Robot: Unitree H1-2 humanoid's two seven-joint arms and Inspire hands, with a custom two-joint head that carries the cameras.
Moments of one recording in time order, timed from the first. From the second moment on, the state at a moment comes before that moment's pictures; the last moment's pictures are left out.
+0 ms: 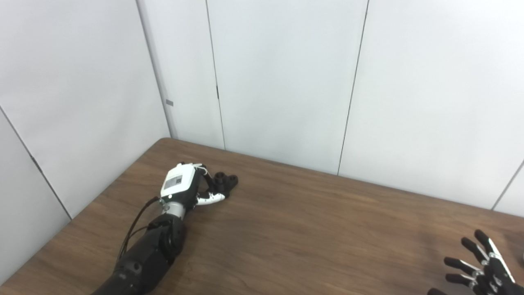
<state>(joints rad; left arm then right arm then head) -0.38 0.57 -0.20 0.51 0.57 0.13 0.31 -0.02 -0.14 0.01 -0.38 -0.04 0.24 0.10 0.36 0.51</state>
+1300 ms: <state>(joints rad) -0.27 0.43 -0.36 0.16 0.52 -0.20 -0.05 -0.05 -0.19 -0.02 -0.32 -0.10 0.13 0.08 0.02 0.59</state>
